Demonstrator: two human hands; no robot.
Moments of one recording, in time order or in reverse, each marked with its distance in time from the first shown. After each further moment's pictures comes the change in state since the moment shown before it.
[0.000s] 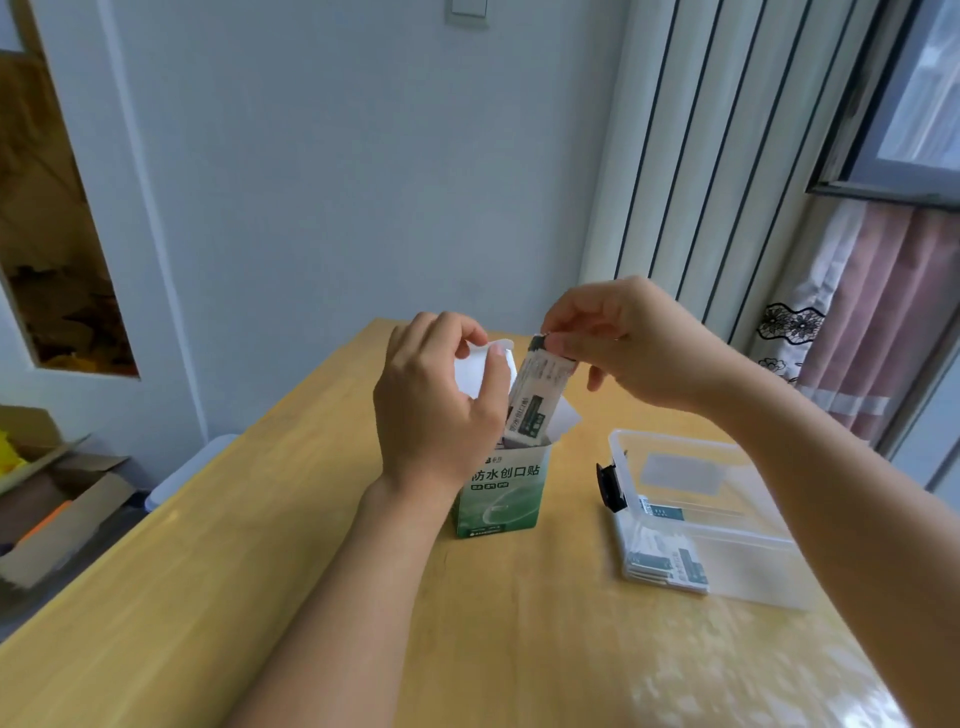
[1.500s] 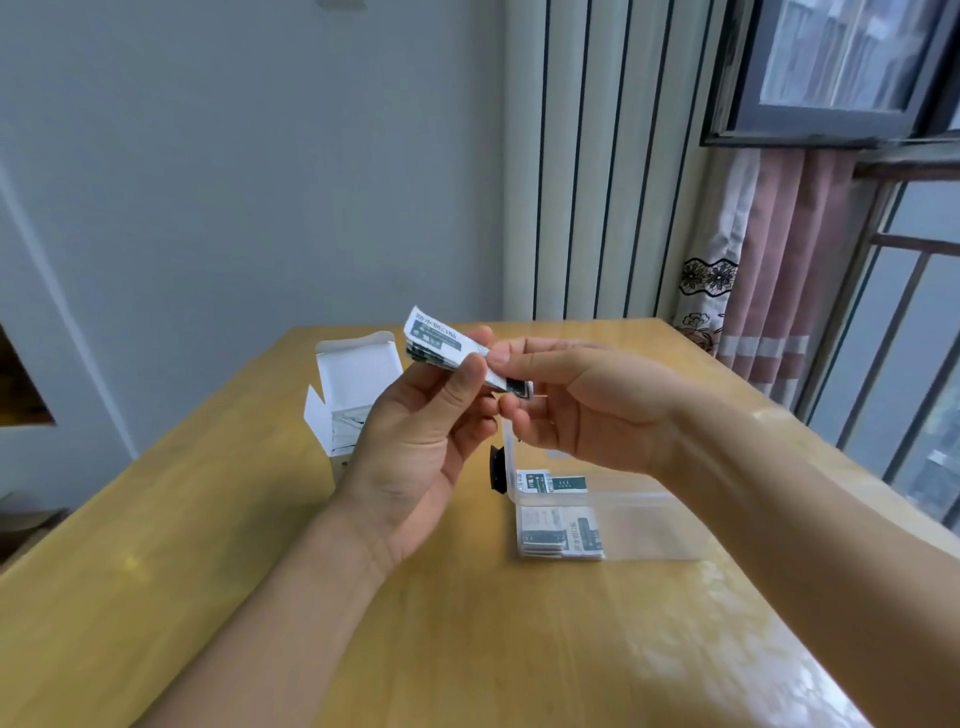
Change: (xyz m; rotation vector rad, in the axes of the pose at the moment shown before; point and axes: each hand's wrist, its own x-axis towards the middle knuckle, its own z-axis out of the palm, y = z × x) left_hand -0.033 0.087 0.021 -1.225 -0.548 -0.870; right_hand -0.068 0.042 -0.010 1.272 -0.225 0.488
